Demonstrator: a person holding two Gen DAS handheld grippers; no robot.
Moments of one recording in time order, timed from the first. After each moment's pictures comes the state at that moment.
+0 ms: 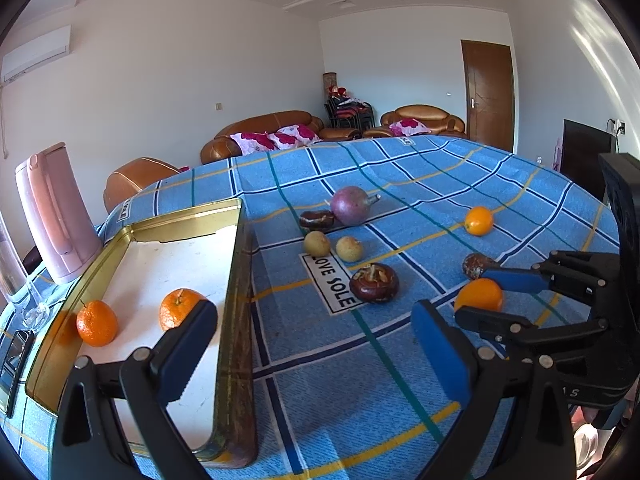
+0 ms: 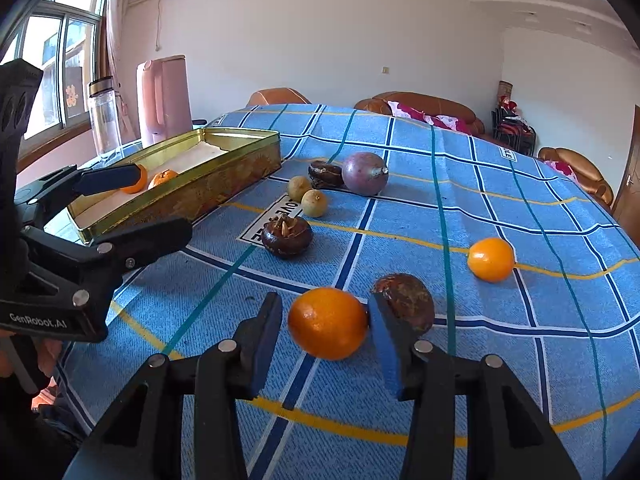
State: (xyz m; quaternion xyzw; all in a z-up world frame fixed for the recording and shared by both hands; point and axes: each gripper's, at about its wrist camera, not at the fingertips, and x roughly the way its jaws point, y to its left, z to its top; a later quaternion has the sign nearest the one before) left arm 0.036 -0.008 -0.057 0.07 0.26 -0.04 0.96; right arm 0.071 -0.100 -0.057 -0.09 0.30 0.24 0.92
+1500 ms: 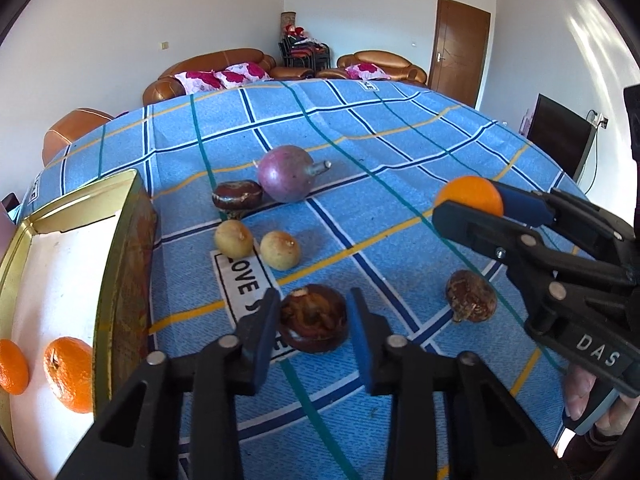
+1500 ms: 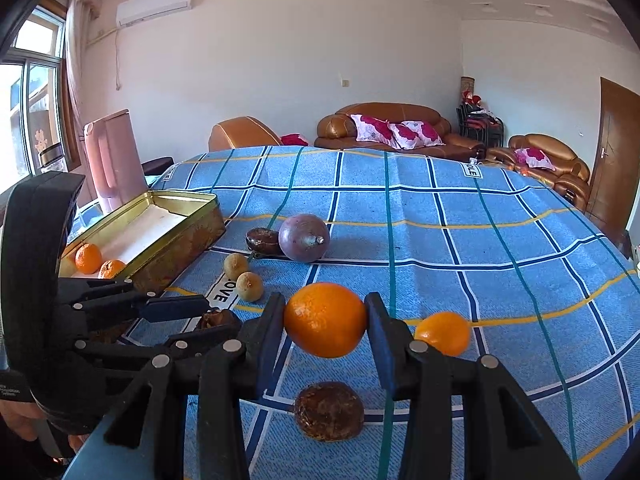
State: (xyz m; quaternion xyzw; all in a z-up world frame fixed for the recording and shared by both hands) left arm 0.125 -0.034 -0.068 0.04 0.38 -0.13 0.91; right arm 0.126 -0.120 -0.019 -0.03 0.28 0.19 0.94
